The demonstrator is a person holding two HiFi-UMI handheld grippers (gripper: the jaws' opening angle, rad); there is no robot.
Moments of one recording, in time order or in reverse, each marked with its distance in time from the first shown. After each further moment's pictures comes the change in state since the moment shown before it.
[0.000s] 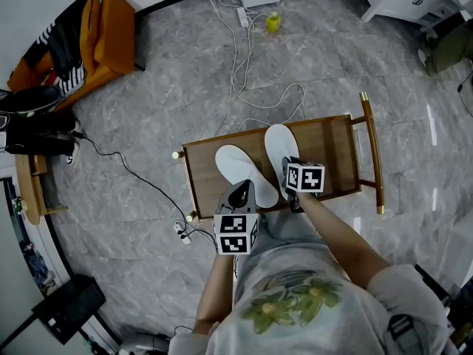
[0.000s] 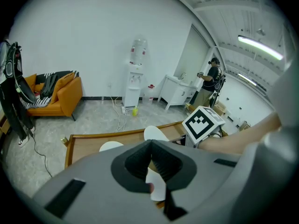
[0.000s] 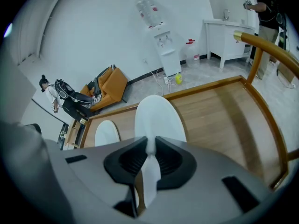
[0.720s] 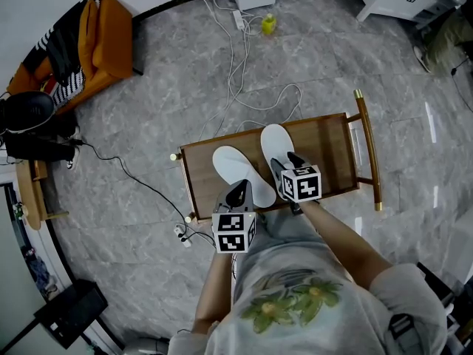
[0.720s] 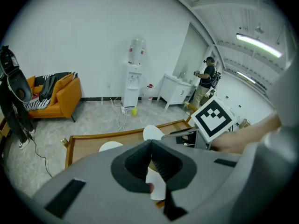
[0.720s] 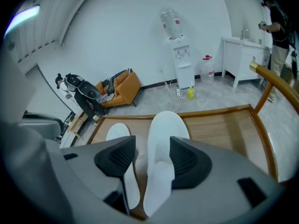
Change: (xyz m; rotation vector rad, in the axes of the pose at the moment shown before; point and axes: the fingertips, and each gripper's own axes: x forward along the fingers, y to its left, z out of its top) left arm 0.001 -0.002 -0.002 0.021 0.007 0.000; right arm -0.028 0.033 0.024 -0.212 -0.122 0.072
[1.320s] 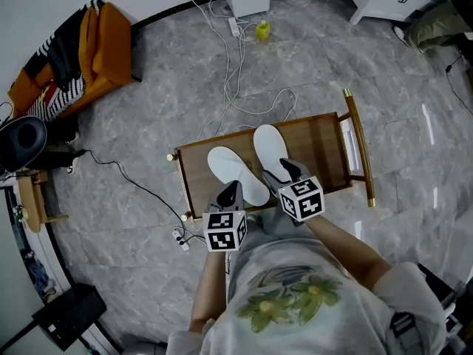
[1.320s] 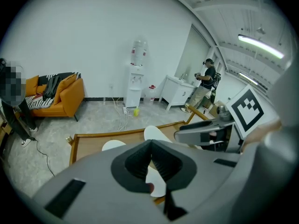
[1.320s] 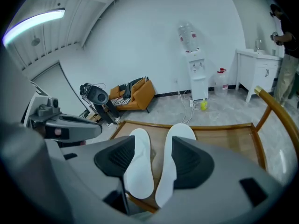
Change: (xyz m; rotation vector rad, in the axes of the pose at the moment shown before) left arm -0.015 -0.007 0.000 -0.022 -0.015 0.024; right arm -0.069 0.038 0.012 -0.138 -0.107 0.142
